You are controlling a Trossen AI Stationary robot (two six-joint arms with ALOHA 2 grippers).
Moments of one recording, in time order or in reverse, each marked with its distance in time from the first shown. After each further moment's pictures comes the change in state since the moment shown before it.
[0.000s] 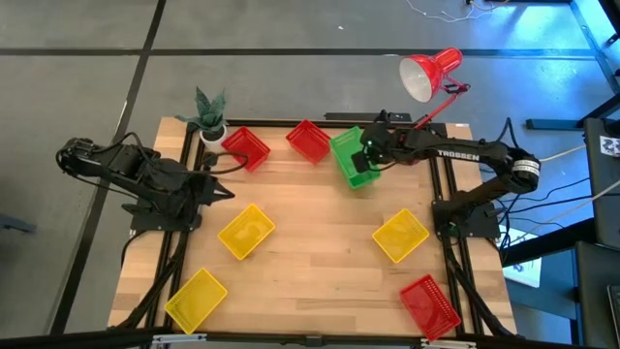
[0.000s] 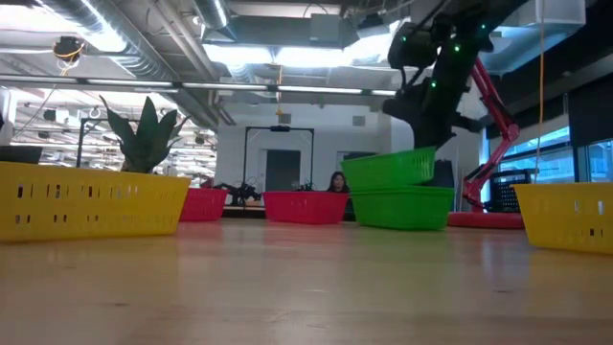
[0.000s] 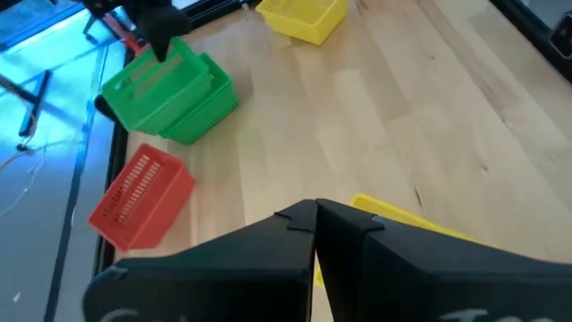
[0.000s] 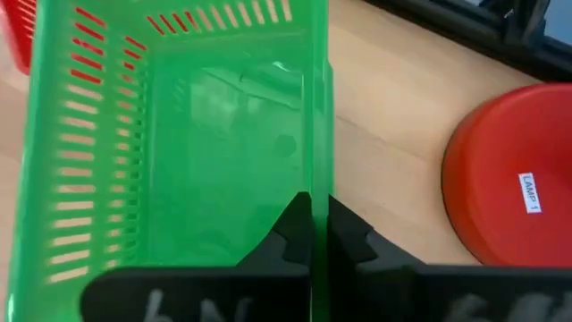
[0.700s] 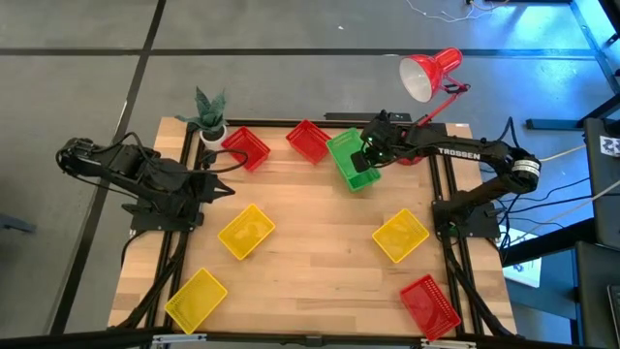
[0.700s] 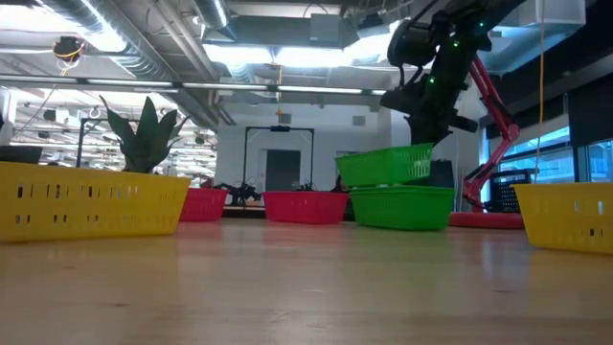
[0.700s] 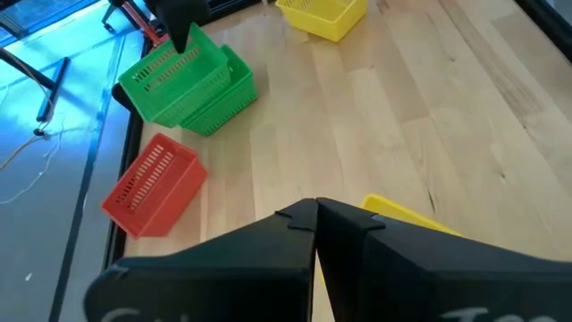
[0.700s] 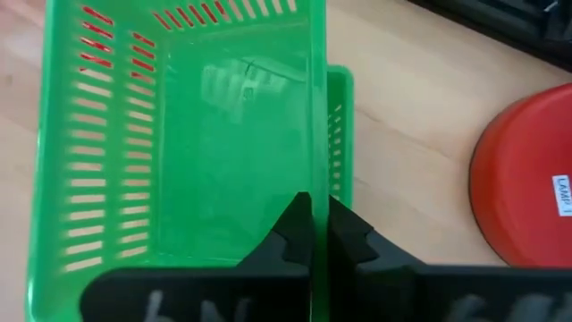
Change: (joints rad) left arm 0.000 0.000 0.000 0.000 -0.038 -0.028; right arm -0.011 0.000 0.033 -0.014 -0.081 -0.016
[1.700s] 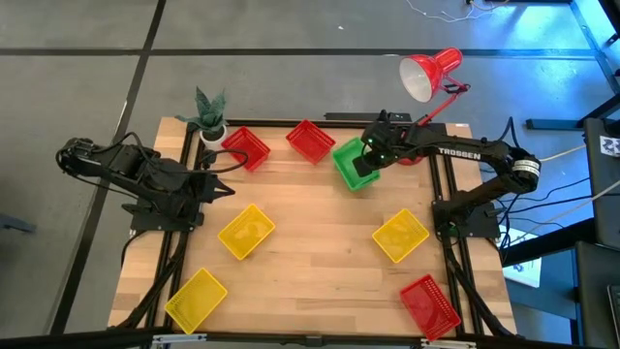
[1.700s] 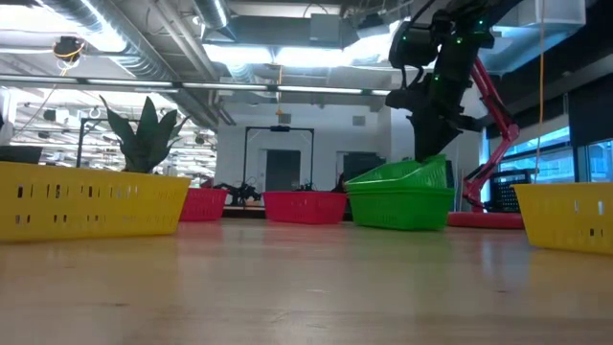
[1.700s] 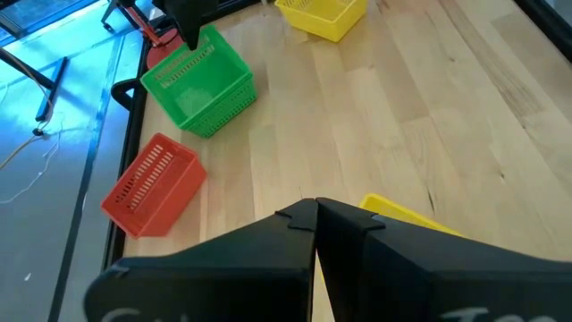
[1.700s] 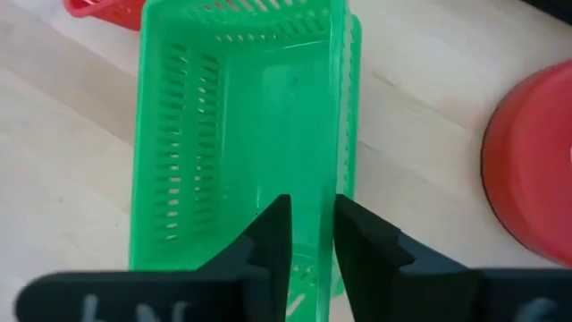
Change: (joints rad) left arm 0.000 0.000 0.000 -0.001 0.001 0.000; right arm 0.006 0.000 0.010 -0.070 -0.068 -0.027
